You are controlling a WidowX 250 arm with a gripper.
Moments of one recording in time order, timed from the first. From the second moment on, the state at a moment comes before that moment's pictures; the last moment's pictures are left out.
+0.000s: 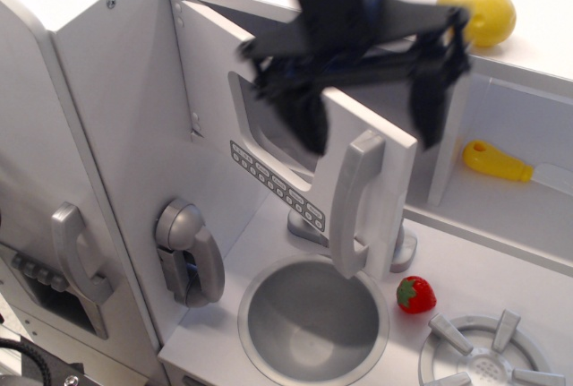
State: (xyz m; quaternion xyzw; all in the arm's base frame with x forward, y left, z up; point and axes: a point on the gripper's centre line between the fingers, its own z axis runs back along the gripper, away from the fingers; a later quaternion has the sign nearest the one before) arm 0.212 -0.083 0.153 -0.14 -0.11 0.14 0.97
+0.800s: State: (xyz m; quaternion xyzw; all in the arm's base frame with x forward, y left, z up) arm 0.217 -0.018 0.104 -0.07 -0.11 0.17 0.98
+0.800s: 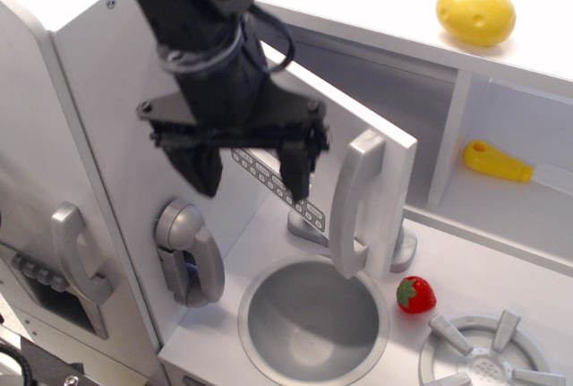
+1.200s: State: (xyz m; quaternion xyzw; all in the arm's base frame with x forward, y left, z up) arm 0.245 -0.029 0.100 -0.06 -0.13 0.18 0.97
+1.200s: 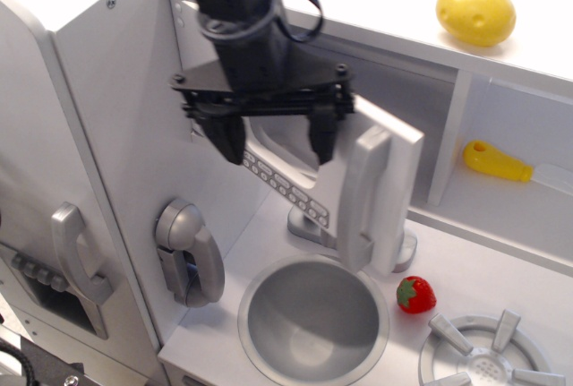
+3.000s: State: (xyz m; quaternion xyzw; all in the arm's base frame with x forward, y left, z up) arm 0.211 0.009 0.093 -0.03 -0.12 0.16 0.98
